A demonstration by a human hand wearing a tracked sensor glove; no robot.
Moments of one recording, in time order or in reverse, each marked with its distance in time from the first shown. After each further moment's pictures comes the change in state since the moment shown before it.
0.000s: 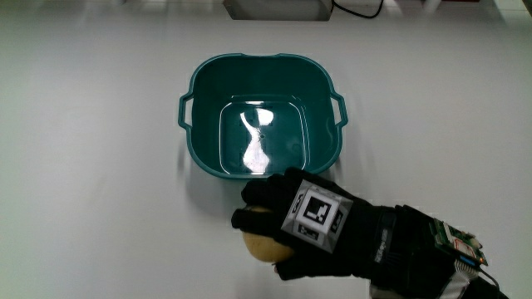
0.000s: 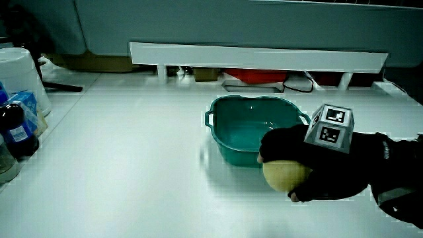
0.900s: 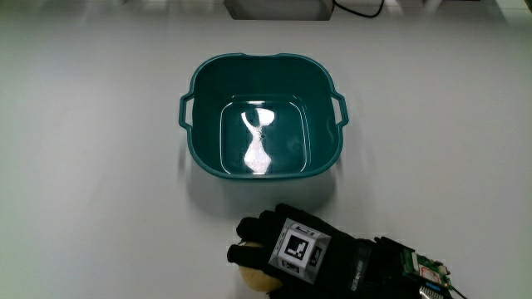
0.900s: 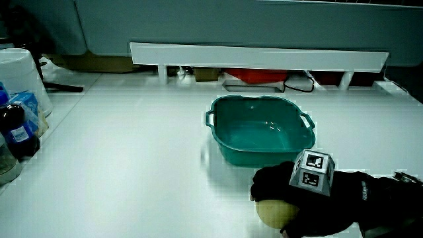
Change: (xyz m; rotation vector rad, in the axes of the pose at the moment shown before) arm -0.032 0.002 -0.062 -0.148 -0.170 0.018
